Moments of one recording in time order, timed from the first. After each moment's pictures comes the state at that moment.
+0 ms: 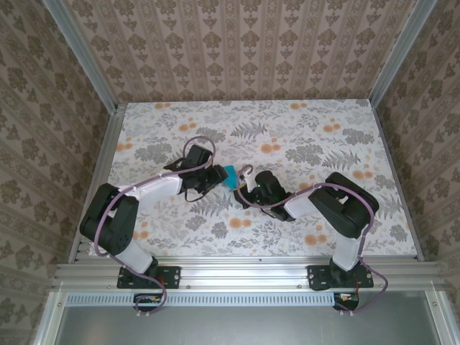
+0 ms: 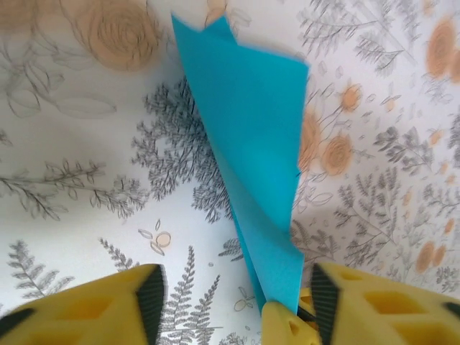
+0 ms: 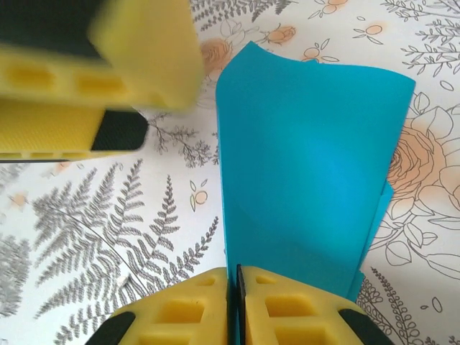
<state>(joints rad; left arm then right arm) -0.59 1.57 0.91 -0.28 0.19 -1.04 0.67 1.84 0.64 0.69 -0.23 0.29</state>
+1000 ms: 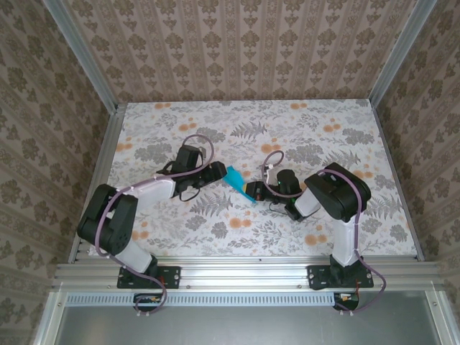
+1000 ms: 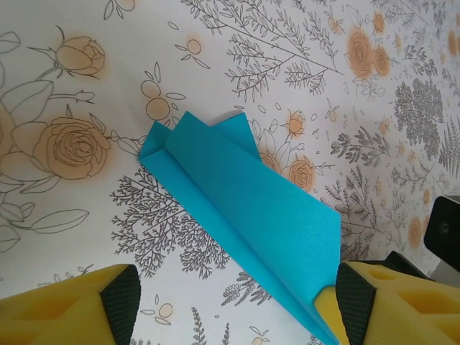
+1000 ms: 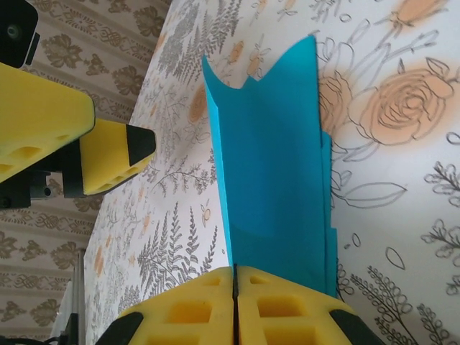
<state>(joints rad) -0.51 1.58 0.80 -0.01 0.30 -0.75 0.49 1.99 0.54 1.07 -0.53 0.82</state>
